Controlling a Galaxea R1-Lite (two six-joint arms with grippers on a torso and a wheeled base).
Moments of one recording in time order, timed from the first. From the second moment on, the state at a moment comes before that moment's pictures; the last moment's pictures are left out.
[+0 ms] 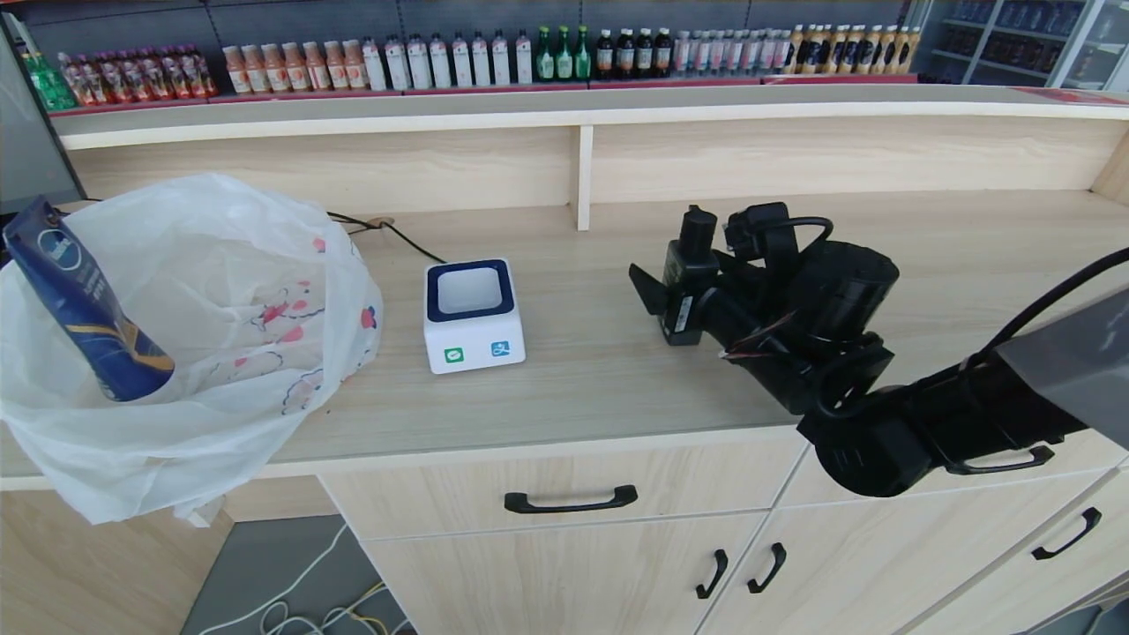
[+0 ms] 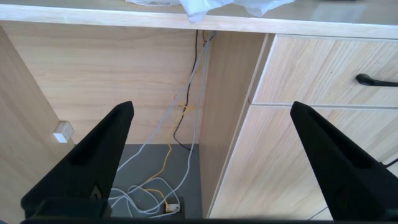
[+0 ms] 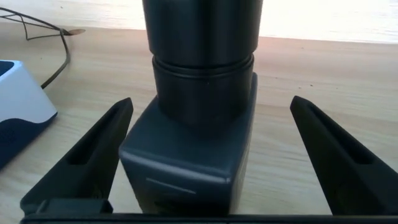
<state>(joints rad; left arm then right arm) 0.00 0.00 0.00 0.00 0.00 0.00 0.49 2.06 -1.07 -1.18 -0.12 -0.06</state>
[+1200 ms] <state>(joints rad) 0.00 0.00 0.00 0.00 0.00 0.00 0.47 2.08 -1.07 -1.19 -0.11 -0.06</state>
